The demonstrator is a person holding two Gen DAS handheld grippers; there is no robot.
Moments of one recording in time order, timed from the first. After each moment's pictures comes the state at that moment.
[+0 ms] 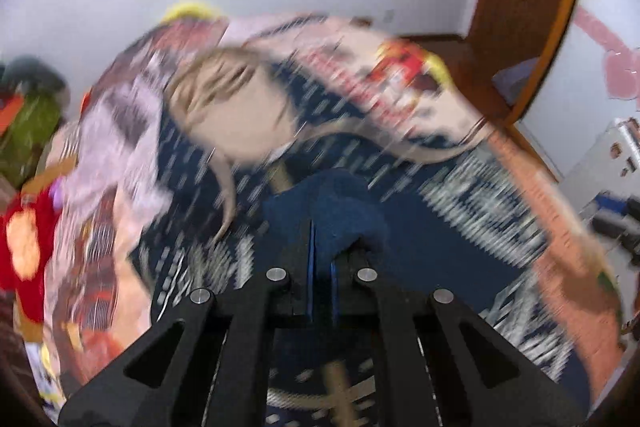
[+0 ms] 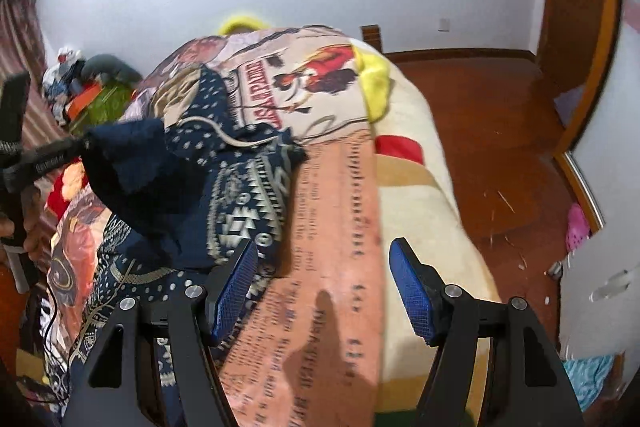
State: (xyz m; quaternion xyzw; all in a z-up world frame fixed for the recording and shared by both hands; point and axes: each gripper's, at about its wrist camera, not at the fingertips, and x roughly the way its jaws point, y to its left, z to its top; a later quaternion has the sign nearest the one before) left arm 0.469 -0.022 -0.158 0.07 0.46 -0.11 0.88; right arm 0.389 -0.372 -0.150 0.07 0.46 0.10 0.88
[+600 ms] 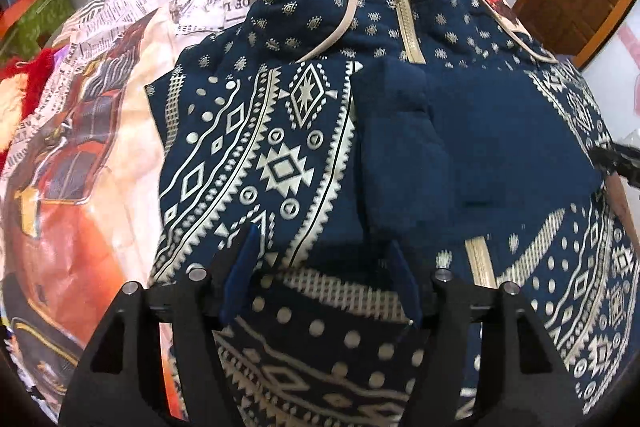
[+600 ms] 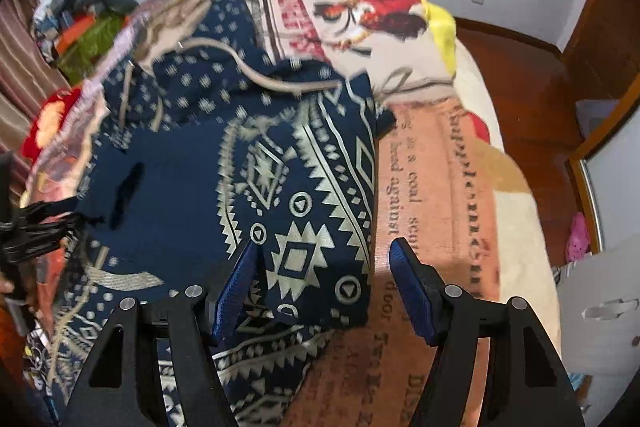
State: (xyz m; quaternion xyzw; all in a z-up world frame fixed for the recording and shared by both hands) left arm 0.418 0.077 -0.256 0.00 0.56 -0.07 0.83; right arm 0.453 -0.282 -0.219 -0.01 0.55 0.10 0.83
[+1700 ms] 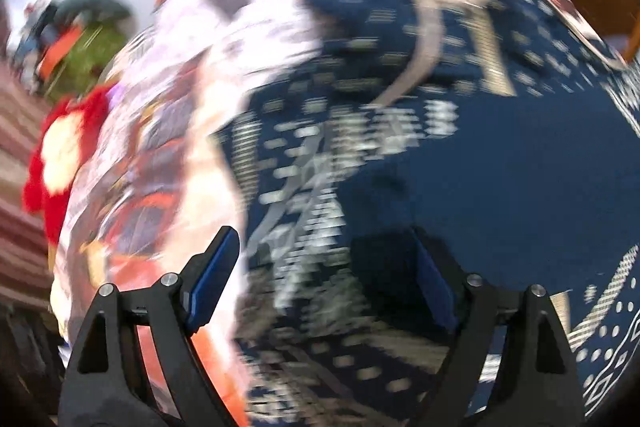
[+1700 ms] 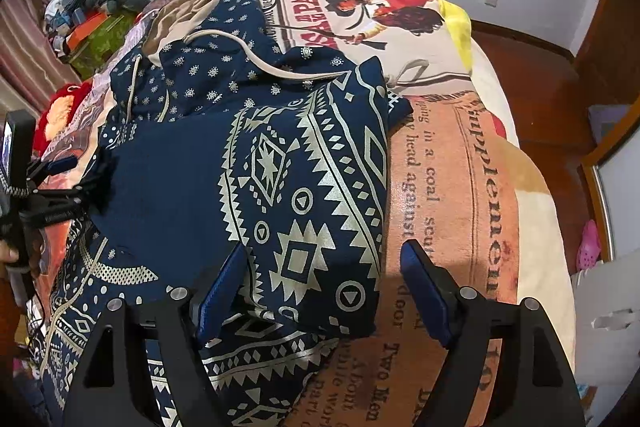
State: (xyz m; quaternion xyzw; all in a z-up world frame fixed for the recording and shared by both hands) left arm 0.460 0.111 -0.255 0.08 0.54 0.06 0.84; right arm 0.450 -0.285 -0.223 0.00 0.54 0.13 0.83
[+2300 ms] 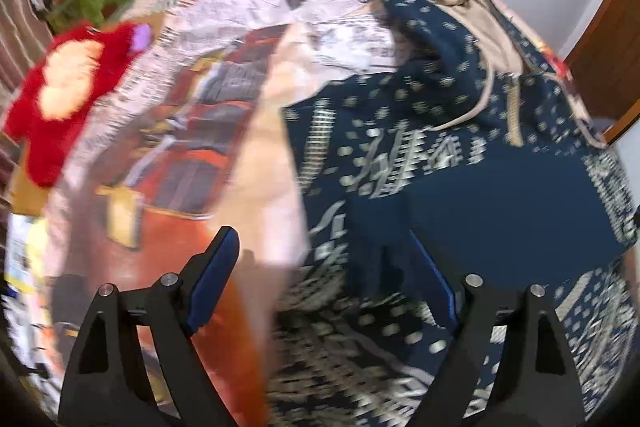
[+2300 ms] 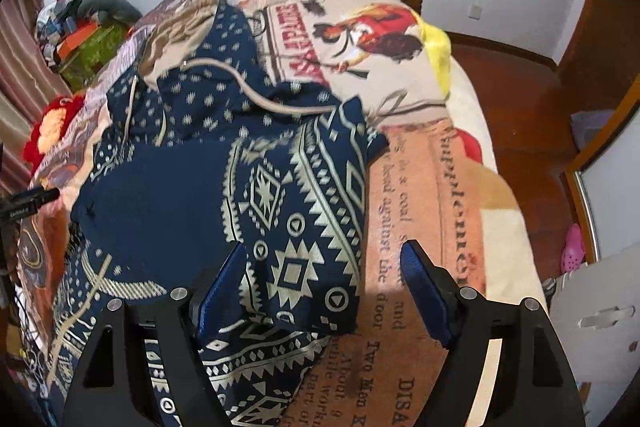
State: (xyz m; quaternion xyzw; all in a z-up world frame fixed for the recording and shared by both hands) left arm 0.437 0.176 -0.238 -0.07 0.53 0.02 0.85; right arm 0.449 -0.288 -0.191 0.00 0.51 0.10 0.85
